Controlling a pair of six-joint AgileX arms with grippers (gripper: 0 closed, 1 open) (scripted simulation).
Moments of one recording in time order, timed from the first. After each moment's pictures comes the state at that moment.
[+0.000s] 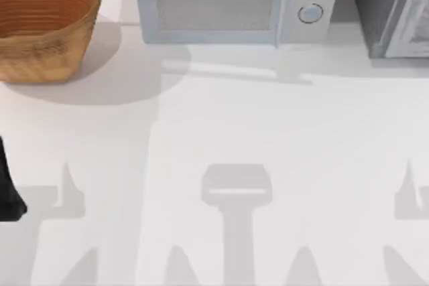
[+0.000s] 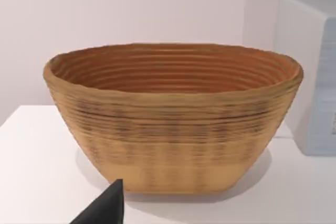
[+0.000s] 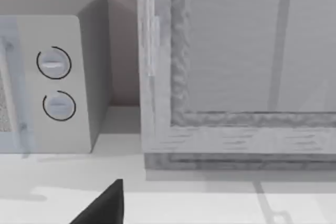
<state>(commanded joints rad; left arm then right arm) 0.00 0.00 0.00 0.00 0.00 0.00 0.00 0.00 0.00 0.00 0.00 0.00</state>
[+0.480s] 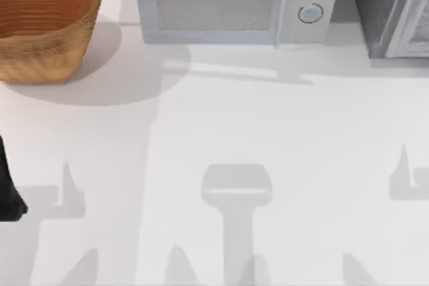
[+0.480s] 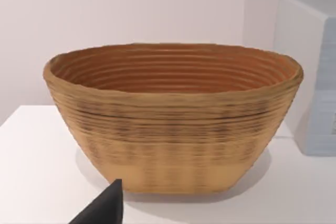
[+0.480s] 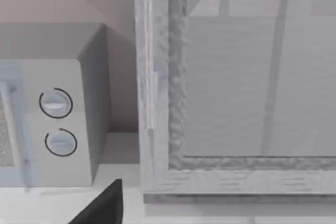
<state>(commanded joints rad) 0.00 0.00 0.00 0.00 0.00 0.00 0.02 0.18 0.22 -0.05 0.03 0.00</state>
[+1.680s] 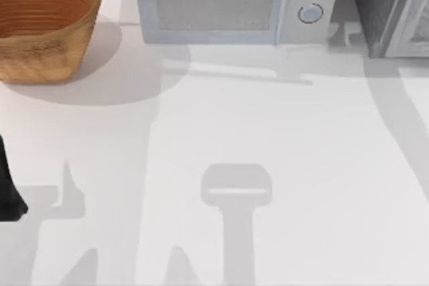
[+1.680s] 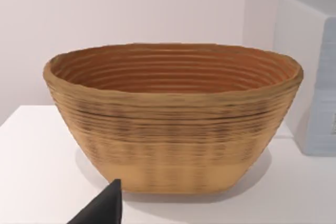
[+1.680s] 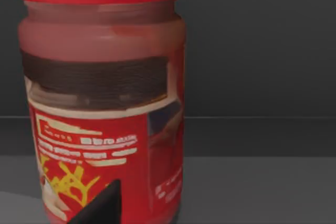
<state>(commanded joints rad) 0.00 0.00 0.00 0.00 0.00 0.00 0.18 1.32 1.73 -0.42 0.20 0.02</state>
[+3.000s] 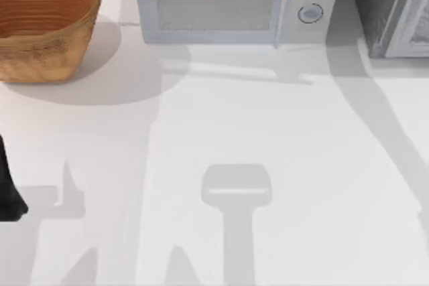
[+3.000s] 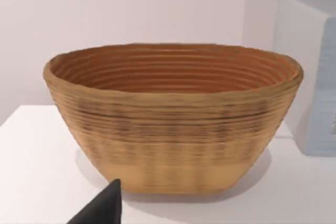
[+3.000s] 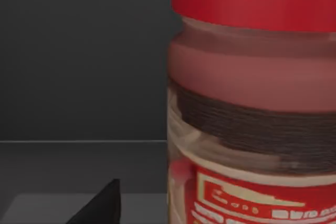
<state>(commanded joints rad) 0.00 0.00 0.00 0.00 0.00 0.00 0.36 1.51 1.89 -0.39 0.38 0.02</state>
